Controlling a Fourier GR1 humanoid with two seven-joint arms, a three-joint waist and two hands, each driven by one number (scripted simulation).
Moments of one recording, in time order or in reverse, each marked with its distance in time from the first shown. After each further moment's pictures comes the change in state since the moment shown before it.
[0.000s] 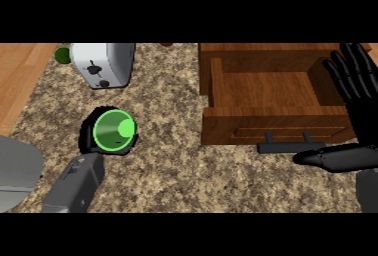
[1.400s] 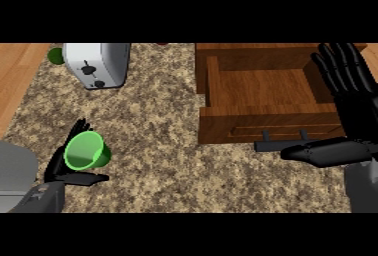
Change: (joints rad) left arm 0.101 0.196 -0.071 0.209 -0.101 -0.162 0.109; right arm -0.054 0.027 0.043 0.006 0.024 -0.030 0.012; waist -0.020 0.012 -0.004
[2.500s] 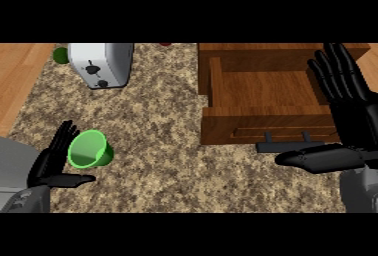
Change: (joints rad) left arm 0.082 0.041 0.014 -0.140 0.046 -0.027 0.115; right arm 0.041 0.023 0.025 -0.022 0.027 -0.024 -0.017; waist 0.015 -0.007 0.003
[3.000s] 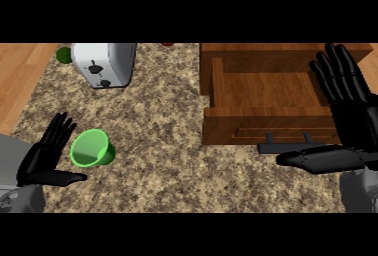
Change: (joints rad) left arm 0.132 -0.027 0.005 -0.387 0.111 -0.087 0.231; right arm 0.014 0.000 -0.001 0.001 0.000 -0.008 -0.013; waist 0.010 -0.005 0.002
